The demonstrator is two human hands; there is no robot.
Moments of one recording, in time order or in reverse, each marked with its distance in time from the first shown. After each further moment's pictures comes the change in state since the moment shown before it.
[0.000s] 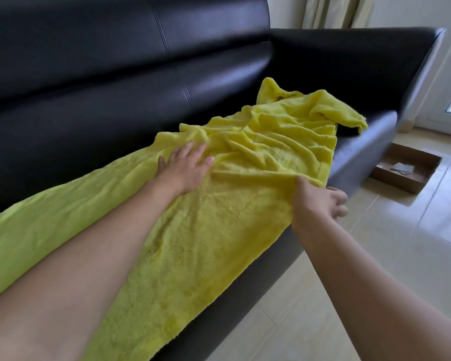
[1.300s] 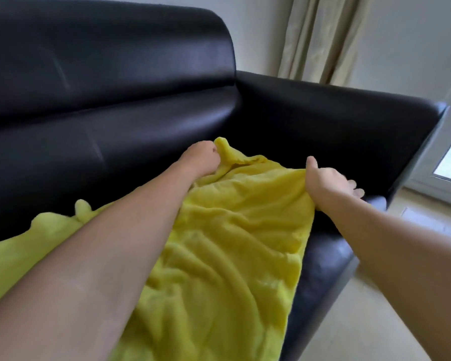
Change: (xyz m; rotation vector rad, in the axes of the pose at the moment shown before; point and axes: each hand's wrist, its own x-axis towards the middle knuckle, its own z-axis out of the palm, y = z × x) left_hand 0.332 0.186 -0.014 -0.238 0.183 0.077; right_hand 0.310 -0.223 0.077 -0.809 0.025 -0.473
